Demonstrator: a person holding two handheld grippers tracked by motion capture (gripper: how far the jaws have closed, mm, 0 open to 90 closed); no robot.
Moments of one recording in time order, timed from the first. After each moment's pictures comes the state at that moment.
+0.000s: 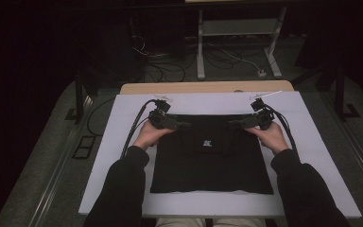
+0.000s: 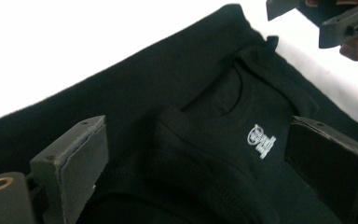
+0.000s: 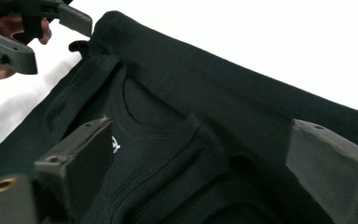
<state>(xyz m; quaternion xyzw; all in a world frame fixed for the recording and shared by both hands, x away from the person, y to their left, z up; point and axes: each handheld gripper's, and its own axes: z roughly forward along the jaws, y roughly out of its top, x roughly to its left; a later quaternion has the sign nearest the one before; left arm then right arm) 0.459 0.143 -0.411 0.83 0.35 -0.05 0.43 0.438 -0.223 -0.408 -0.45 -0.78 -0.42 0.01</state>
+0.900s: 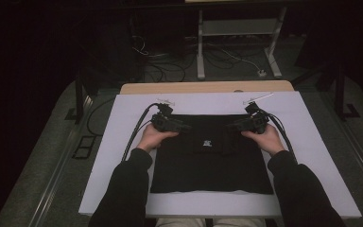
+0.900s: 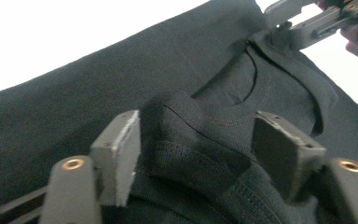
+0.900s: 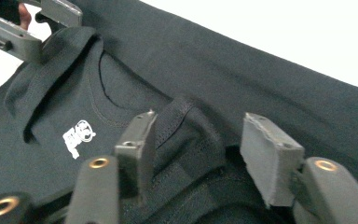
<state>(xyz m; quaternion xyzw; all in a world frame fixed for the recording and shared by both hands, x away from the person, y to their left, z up) 0.461 0.139 -0.431 0.83 0.36 -0.06 0.43 0.441 -0.210 -0.424 -0.46 -0.80 -0.38 0.00</state>
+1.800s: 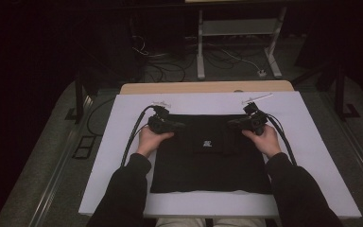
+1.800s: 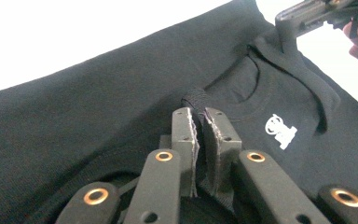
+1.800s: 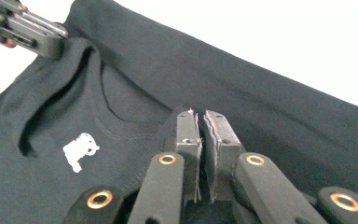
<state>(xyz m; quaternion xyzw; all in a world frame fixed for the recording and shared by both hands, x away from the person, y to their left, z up) 0.447 0.148 -0.429 0.82 0.36 -0.03 0.44 0.436 -0.203 -0.420 -0.45 -0.80 -0.40 -0.03</state>
